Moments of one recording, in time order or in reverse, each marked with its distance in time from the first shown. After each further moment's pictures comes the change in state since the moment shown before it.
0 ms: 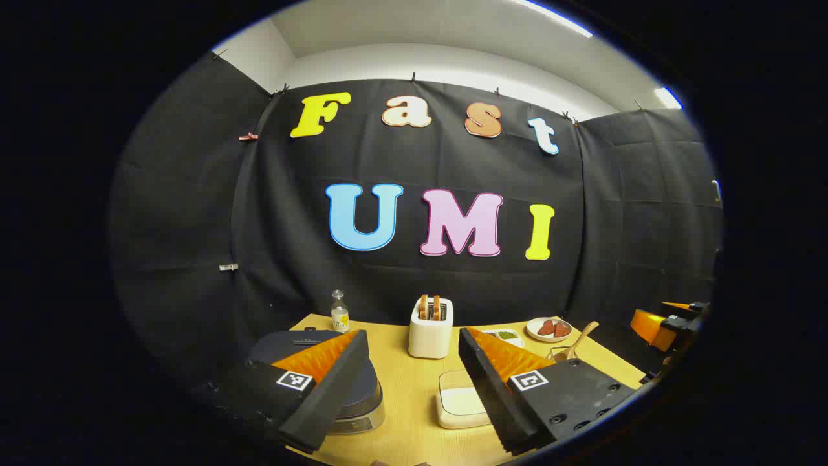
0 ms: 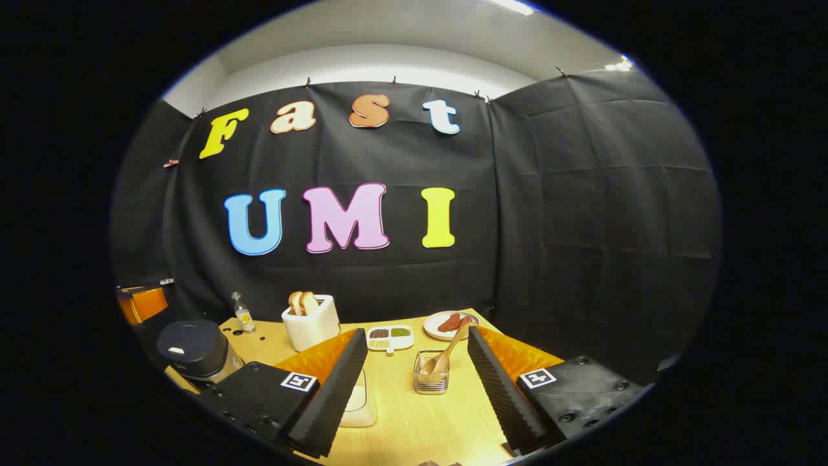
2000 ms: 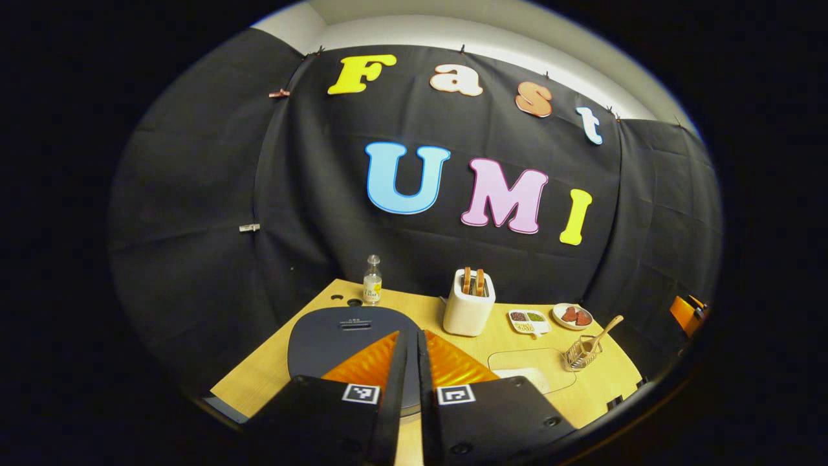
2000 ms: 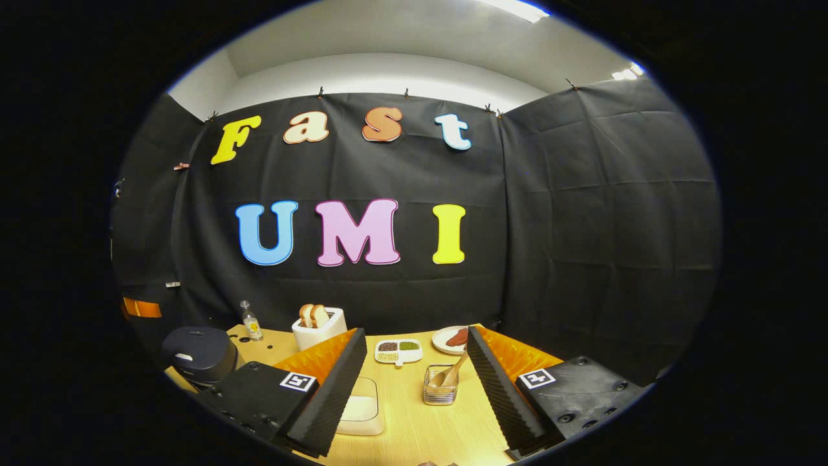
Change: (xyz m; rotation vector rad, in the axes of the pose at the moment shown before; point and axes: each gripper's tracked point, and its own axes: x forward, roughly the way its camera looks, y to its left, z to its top) left arm 0.033 0.119 -0.041 -0.136 0.230 0.053; right arm -0.003 0.019 0.020 -0.047 -0.055 0.039
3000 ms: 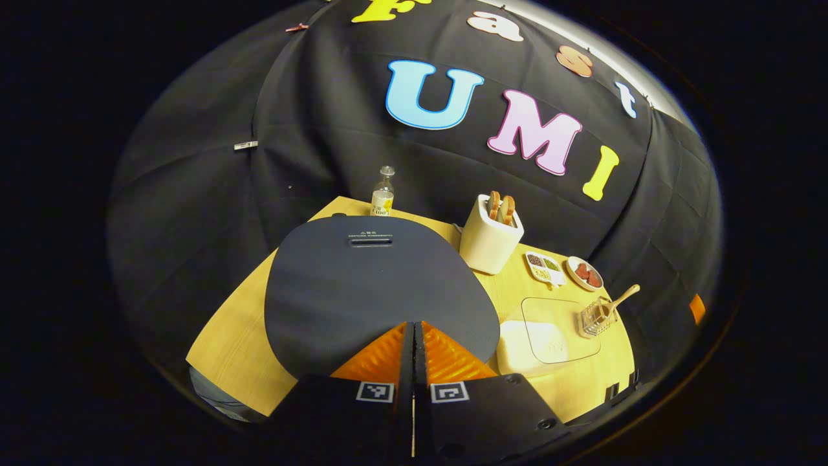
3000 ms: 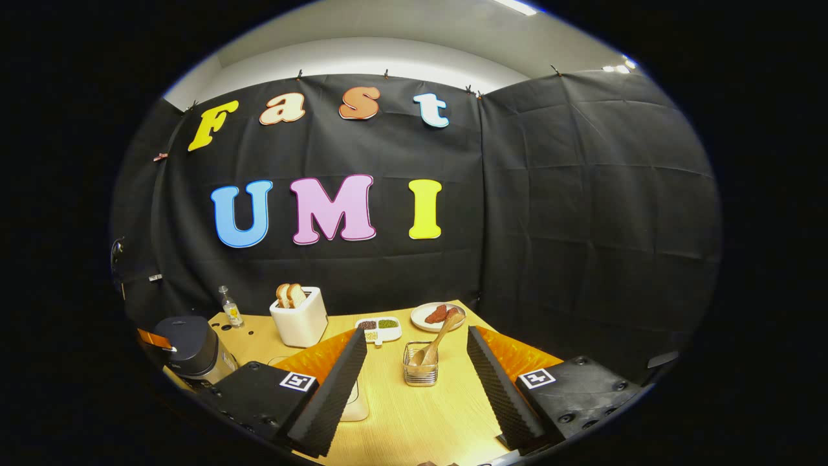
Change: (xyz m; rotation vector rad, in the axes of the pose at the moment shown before) left arm 0.045 0.039 -0.103 -0.065 0.322 -0.006; right arm -0.007 -0.020 -0.039 0.019 0.116 -0.094
